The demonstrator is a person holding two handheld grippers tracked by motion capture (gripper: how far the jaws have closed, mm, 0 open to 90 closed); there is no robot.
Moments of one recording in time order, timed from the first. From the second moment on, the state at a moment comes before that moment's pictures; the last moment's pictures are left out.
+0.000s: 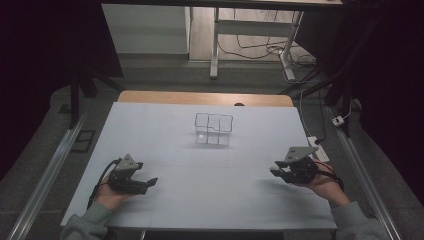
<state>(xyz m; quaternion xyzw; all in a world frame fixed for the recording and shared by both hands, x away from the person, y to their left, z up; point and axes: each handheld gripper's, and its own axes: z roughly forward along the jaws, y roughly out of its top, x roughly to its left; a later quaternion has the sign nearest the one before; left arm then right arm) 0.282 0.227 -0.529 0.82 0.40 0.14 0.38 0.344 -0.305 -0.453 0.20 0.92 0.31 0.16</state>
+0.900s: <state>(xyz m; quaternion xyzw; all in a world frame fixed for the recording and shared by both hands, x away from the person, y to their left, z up) 0.282 0.227 -0.529 0.82 0.40 0.13 0.38 0.326 -0.291 -0.438 0.28 0.84 0.44 0.16</state>
